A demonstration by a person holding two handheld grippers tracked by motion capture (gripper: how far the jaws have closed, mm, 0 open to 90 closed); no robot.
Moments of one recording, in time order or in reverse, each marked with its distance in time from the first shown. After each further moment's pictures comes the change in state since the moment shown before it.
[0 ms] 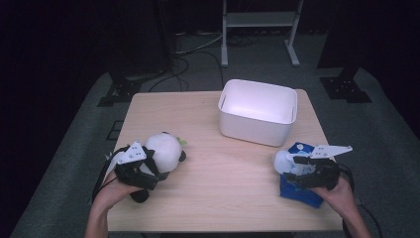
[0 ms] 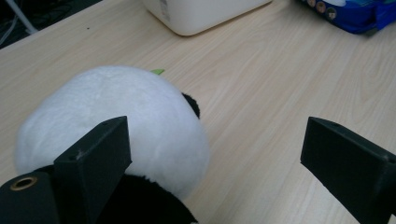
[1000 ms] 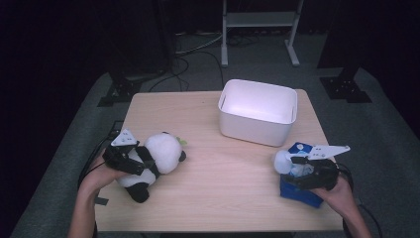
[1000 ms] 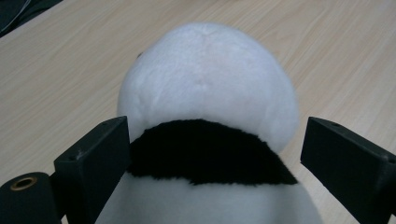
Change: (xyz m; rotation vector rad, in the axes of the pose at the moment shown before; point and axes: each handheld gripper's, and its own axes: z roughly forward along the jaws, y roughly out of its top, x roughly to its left) left arm 0.053 0.002 -0.007 0.172 0.085 -0.004; right arm 0.008 0.007 0.000 0.012 0.024 -0.054
